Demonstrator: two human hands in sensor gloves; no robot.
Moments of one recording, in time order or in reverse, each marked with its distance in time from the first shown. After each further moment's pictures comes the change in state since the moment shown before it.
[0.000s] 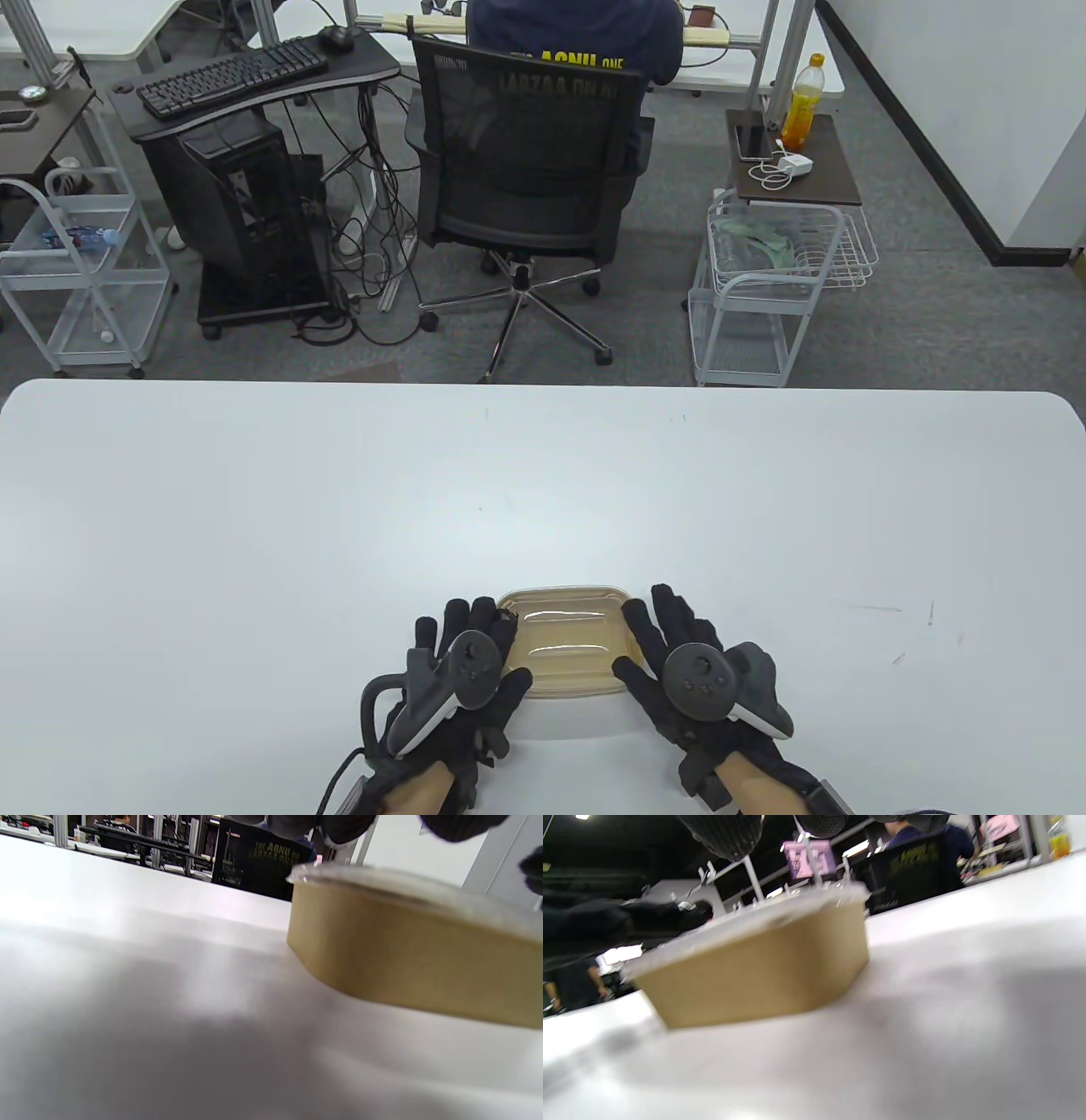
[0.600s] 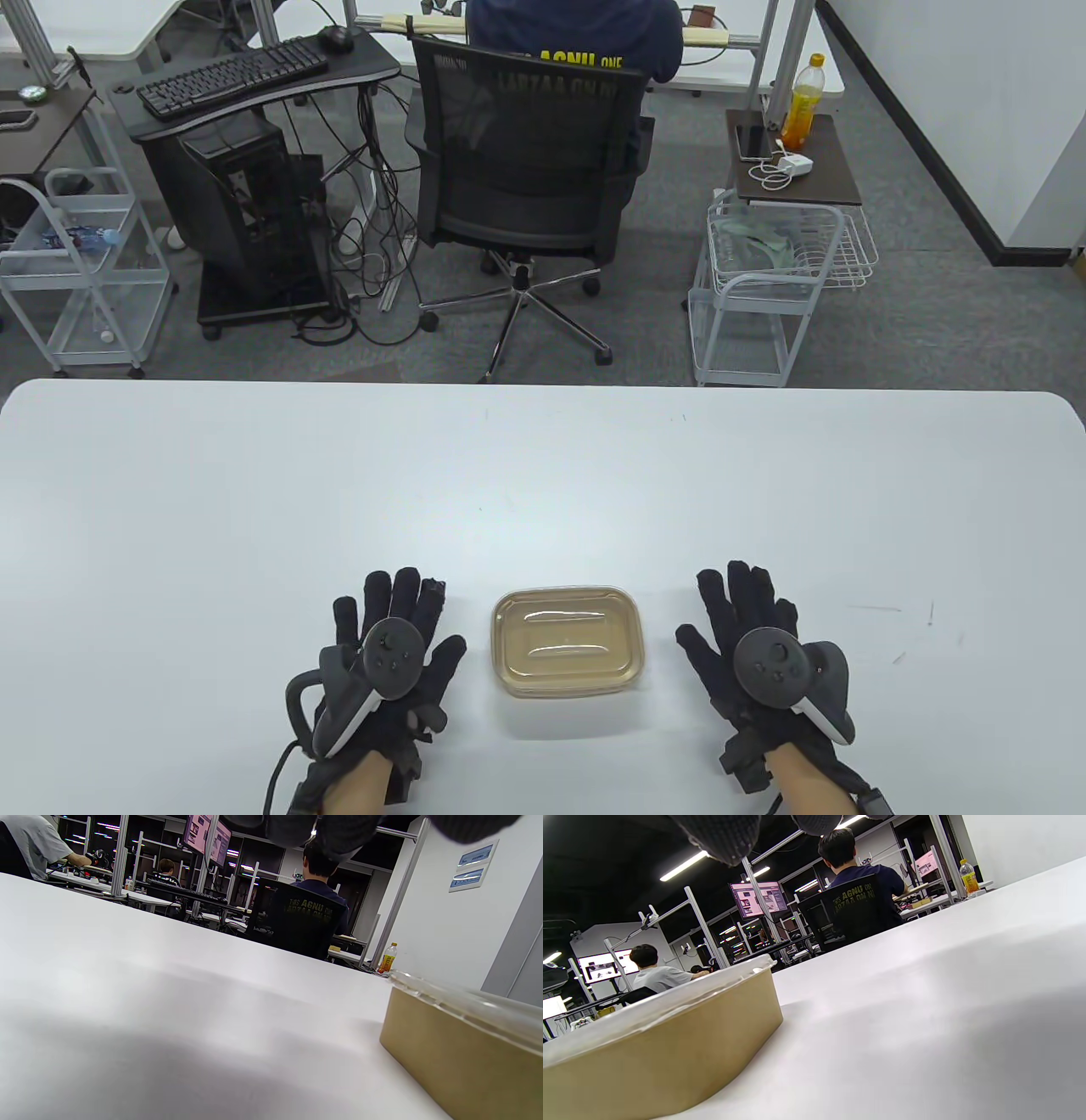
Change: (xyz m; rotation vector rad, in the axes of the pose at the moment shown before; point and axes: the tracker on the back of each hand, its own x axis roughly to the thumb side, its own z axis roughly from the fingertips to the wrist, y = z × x) left_hand -0.055 0.034 0.005 0.148 0.103 0.045; right_hand -0.046 -0.022 0.011 -0.091 0.173 -0.049
